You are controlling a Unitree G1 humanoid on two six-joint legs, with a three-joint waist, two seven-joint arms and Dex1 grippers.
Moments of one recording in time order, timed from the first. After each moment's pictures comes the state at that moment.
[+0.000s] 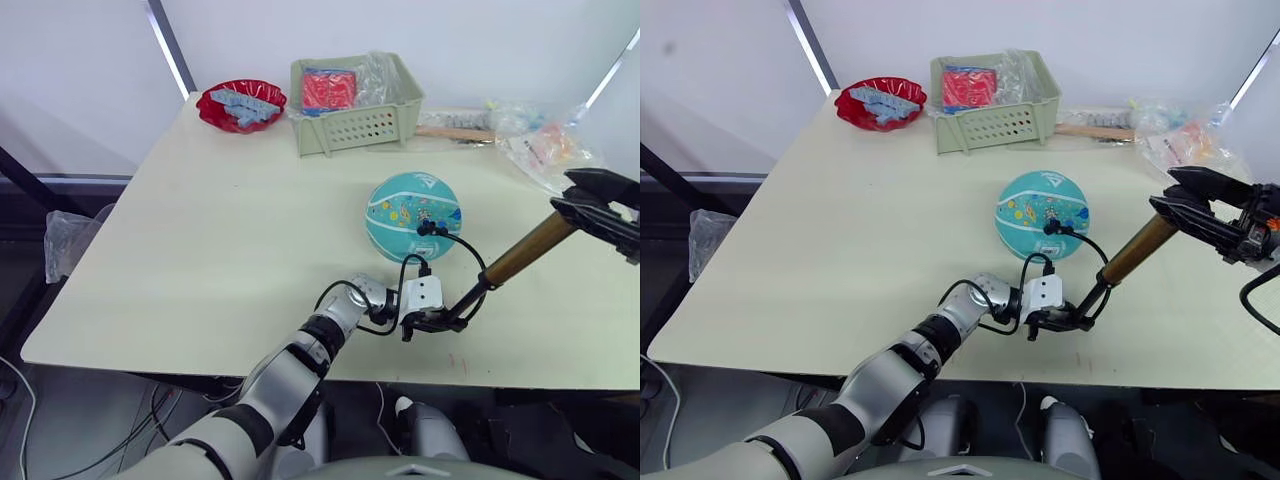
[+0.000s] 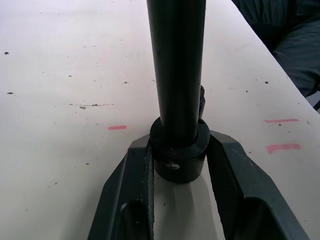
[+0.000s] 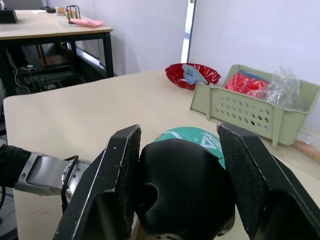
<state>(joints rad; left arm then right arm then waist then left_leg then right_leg) -0.75 -0.07 -0.44 1.07 0.19 -0.29 -1.00 -0.04 -0.93 -0.60 -0.42 0.98 0.56 0.95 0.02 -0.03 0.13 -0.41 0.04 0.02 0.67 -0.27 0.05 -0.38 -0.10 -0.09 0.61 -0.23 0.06</state>
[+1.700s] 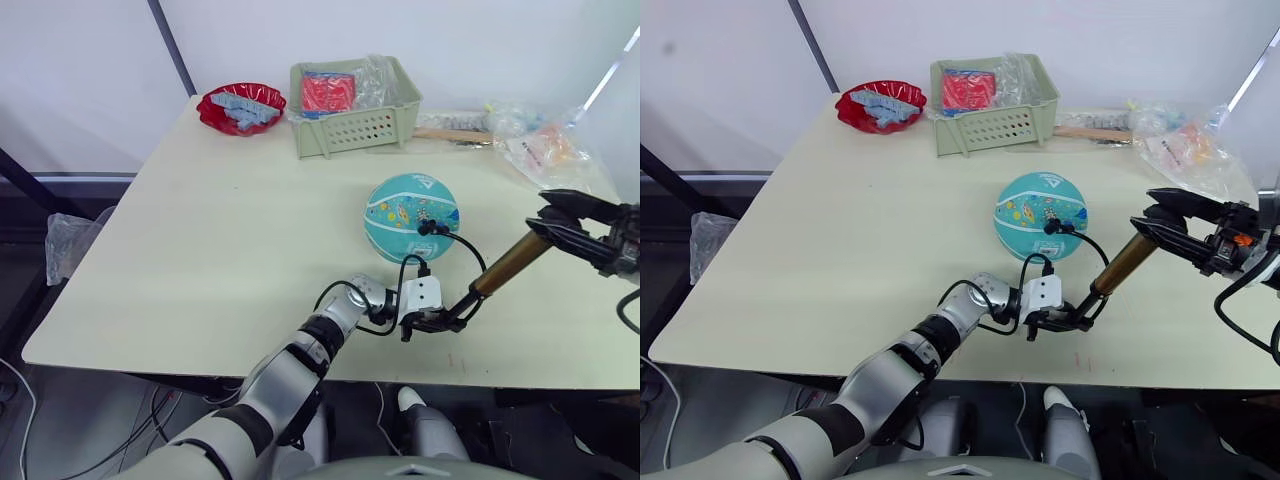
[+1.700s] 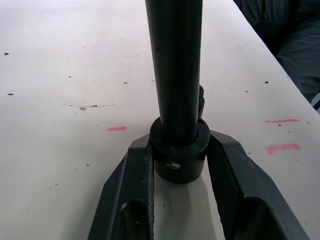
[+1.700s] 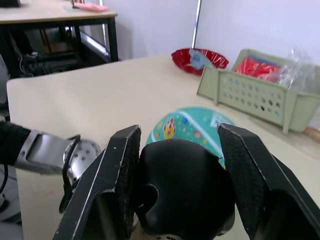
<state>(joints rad) -0.75 -0.07 -0.44 1.08 0.19 -0.29 -1.00 -0.08 -0.91 -0.53 -0.38 0.93 0.55 0.96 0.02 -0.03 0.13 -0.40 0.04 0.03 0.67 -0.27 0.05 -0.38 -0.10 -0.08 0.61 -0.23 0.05</state>
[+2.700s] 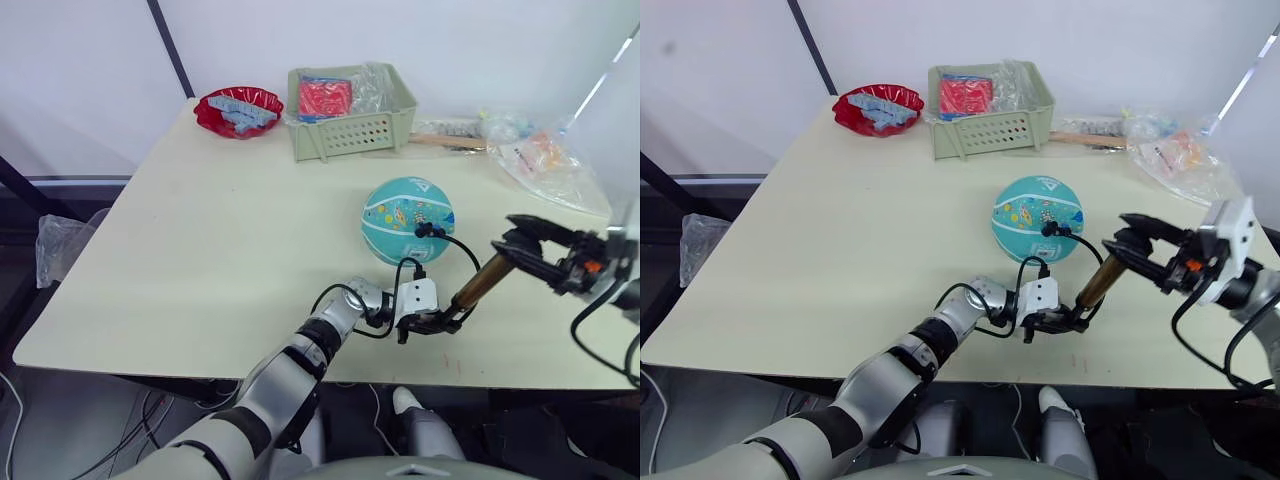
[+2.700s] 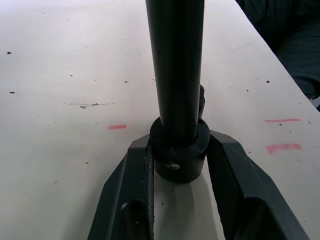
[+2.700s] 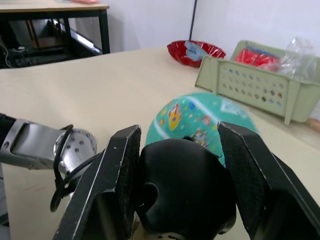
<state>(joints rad) -0.73 -0.06 -0.44 1.08 0.19 -0.29 -0.98 0.04 -0.72 -0.32 -0.39 0.69 0.38 0.92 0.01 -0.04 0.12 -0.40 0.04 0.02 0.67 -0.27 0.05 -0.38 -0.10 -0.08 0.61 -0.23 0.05</state>
